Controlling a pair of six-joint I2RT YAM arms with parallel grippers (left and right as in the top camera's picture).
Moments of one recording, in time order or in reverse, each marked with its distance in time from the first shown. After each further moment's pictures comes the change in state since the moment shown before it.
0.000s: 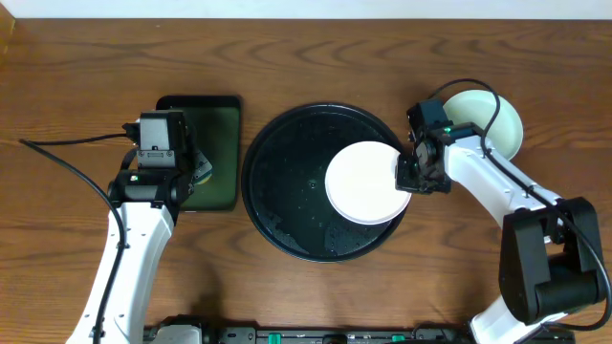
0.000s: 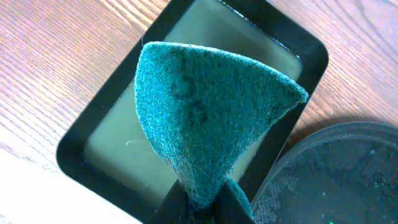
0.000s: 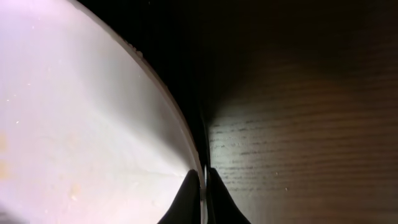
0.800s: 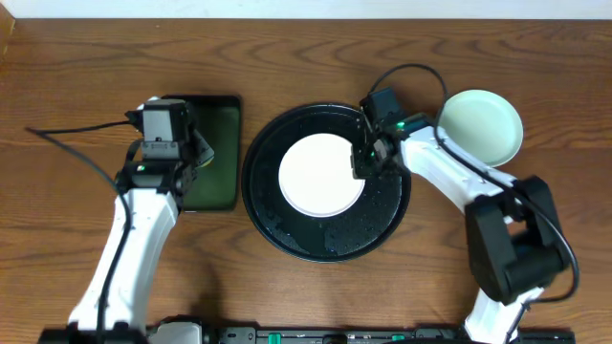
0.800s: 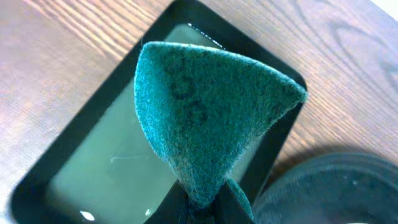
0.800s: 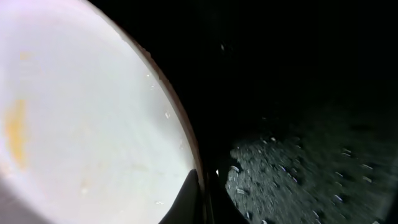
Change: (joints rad) left arm 0.000 0.114 0.000 0.193 -0.001 0.000; right arm 0.177 0.156 0.134 0.143 -0.119 -0.016
